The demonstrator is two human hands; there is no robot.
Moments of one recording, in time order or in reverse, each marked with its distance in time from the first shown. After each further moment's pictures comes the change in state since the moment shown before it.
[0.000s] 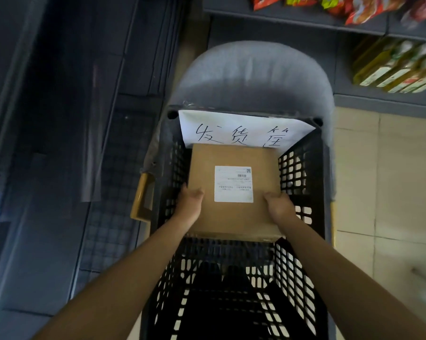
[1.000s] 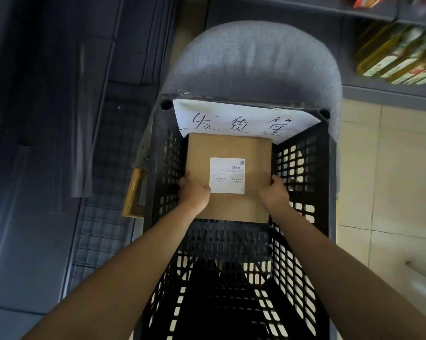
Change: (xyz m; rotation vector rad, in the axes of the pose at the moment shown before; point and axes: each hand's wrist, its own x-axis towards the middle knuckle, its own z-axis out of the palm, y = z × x) left_hand 0.019 0.010 0.018 0.306 -0.001 0.045; right_hand 0.019 -0.013 0.016 -0.151 0.046 -0.117
